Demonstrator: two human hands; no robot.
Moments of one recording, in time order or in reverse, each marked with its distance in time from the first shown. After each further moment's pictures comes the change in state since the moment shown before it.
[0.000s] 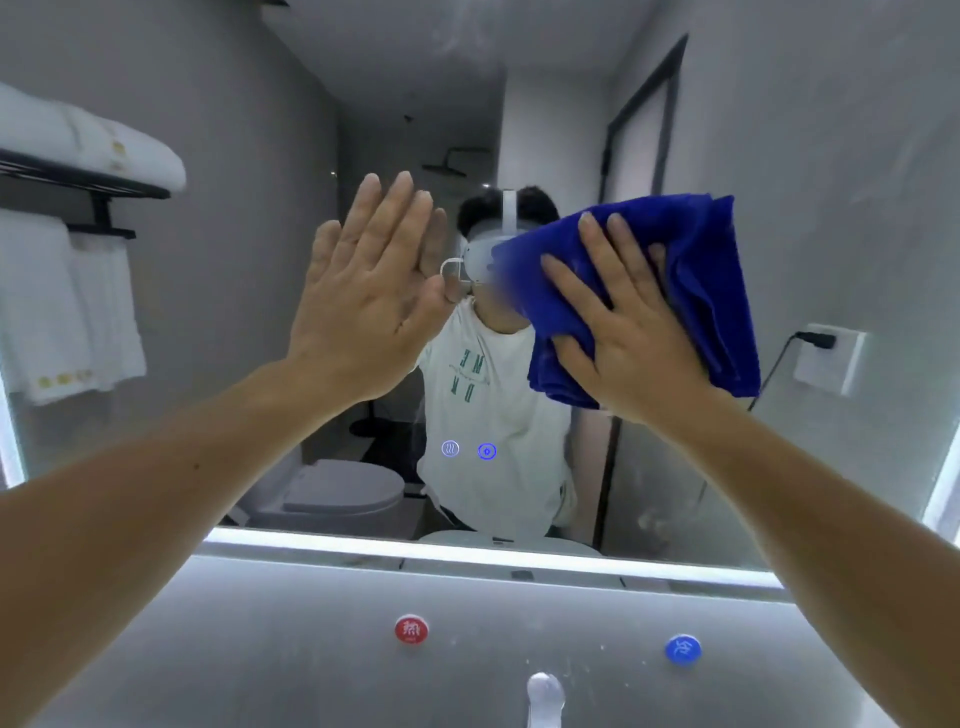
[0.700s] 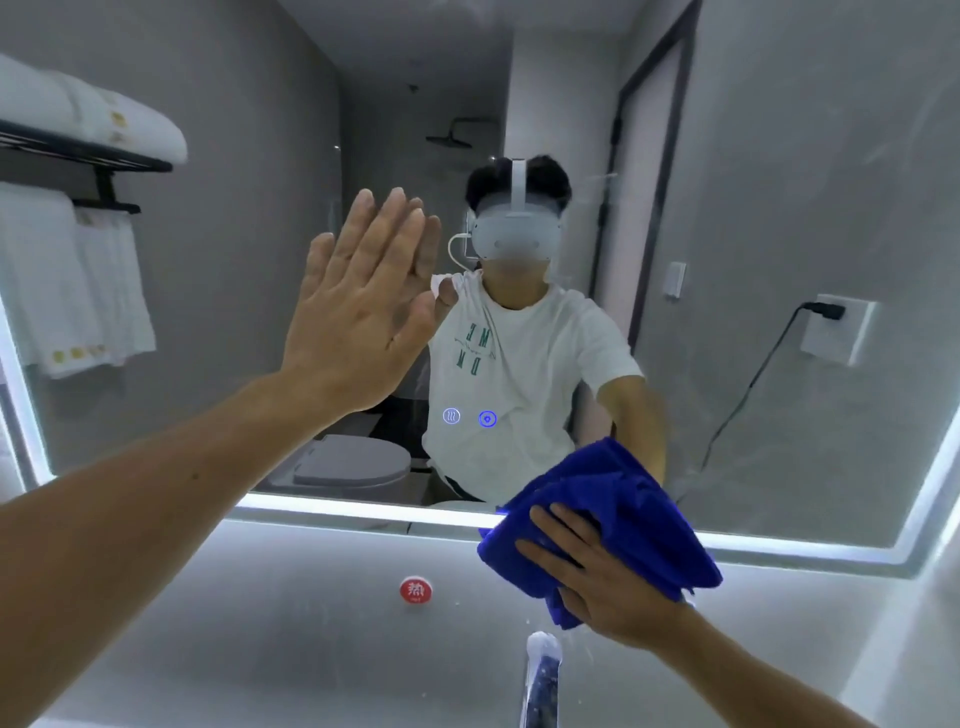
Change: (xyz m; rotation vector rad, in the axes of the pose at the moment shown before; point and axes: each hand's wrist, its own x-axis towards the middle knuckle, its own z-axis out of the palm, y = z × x) left_hand -0.037 0.002 0.000 0.008 -0.126 -0.025; right_hand -0.226 -0.086 0.055 -0.013 -0.337 -0.456
